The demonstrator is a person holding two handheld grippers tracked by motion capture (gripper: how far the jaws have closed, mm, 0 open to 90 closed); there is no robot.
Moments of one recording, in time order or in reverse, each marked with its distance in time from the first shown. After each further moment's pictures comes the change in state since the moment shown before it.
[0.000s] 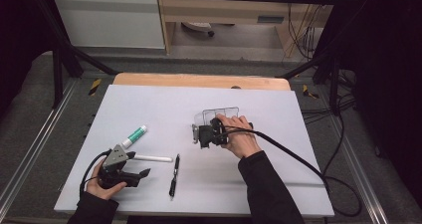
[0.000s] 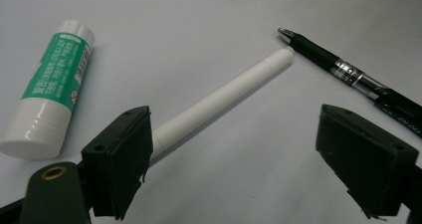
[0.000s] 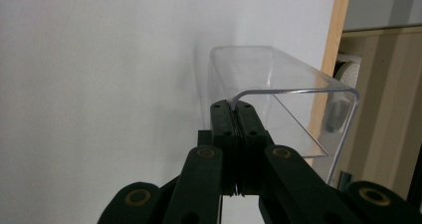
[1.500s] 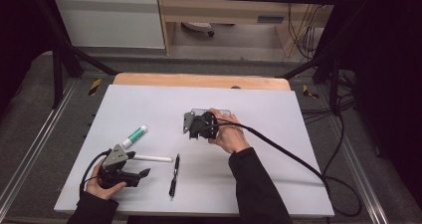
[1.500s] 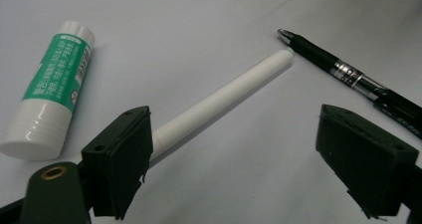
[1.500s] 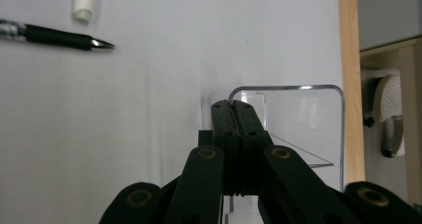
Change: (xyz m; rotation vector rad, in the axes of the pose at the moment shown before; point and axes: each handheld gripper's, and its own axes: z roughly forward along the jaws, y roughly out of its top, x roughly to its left) left arm 0.000 0.000 0.000 0.000 -0.001 0.000; right arm -0.021 0.017 0.011 -0.177 0.101 0.189
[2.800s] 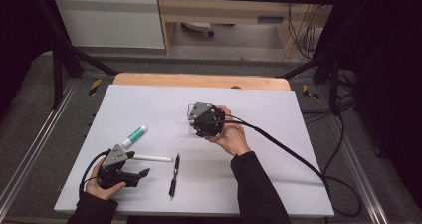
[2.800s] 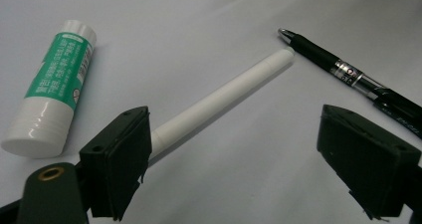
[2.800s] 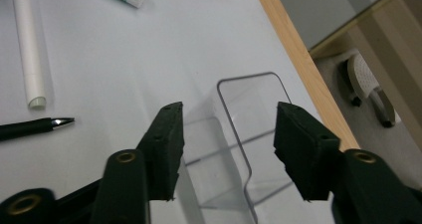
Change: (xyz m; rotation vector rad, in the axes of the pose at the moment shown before) left arm 0.000 0.000 -0.001 0.002 0.002 -0.002; right arm -0.006 -0.016 -0.009 -0.169 -0.146 0.337
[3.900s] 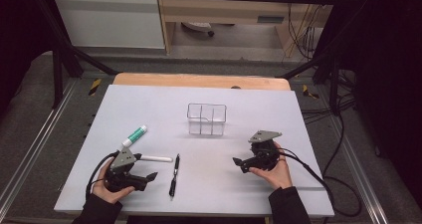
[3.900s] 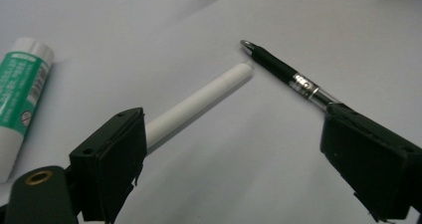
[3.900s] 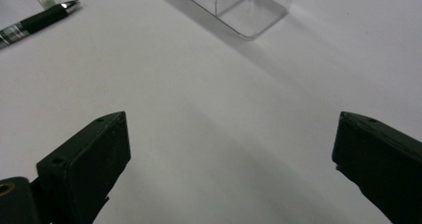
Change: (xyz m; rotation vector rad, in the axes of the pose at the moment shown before) left arm -0.027 0.016 0.004 0.023 -0.030 0.016; right arm 0.023 -0.169 -0.054 0.009 0.091 0.578
